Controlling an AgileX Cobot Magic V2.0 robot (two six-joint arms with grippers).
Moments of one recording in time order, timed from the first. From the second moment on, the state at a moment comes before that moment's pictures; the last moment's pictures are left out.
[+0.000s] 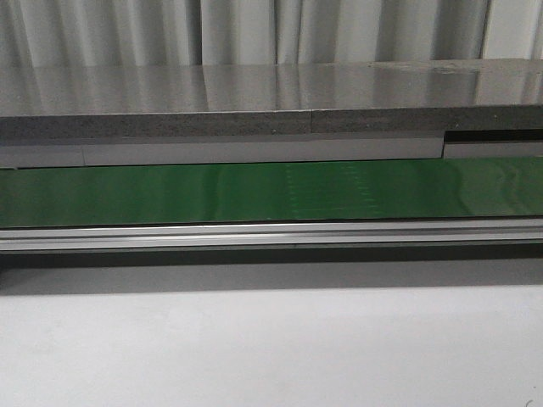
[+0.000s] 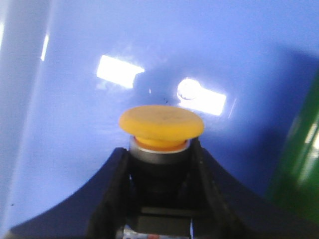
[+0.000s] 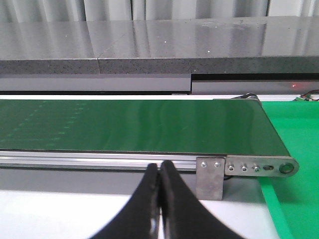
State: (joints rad) left arm 0.33 1.92 -1.44 0.04 0.87 -0.03; right arm 0.05 -0.01 0.03 0.07 0.13 -0.03
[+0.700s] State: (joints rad) left arm 0.16 1.86 -1.49 -0.05 1.01 0.12; right arm 0.05 -0.01 0.03 0.07 0.13 -0.03
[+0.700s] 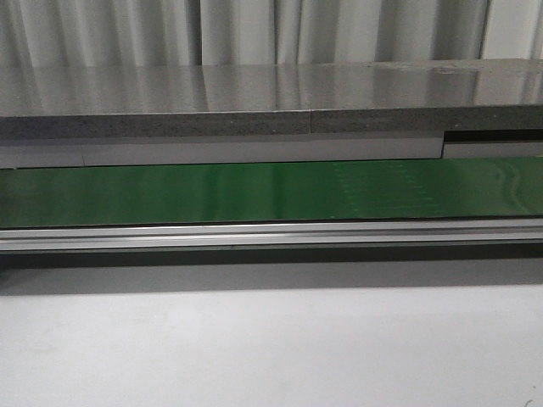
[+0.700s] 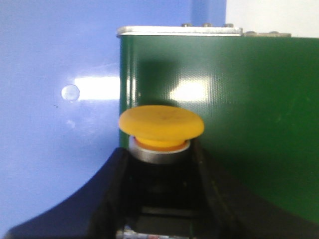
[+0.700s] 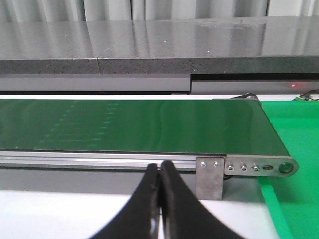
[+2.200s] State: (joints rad) left arm 0.03 1.27 -1.13 -0.32 0.63 0.35; right arm 0.05 -0.01 0.03 0.07 0.13 -0.03
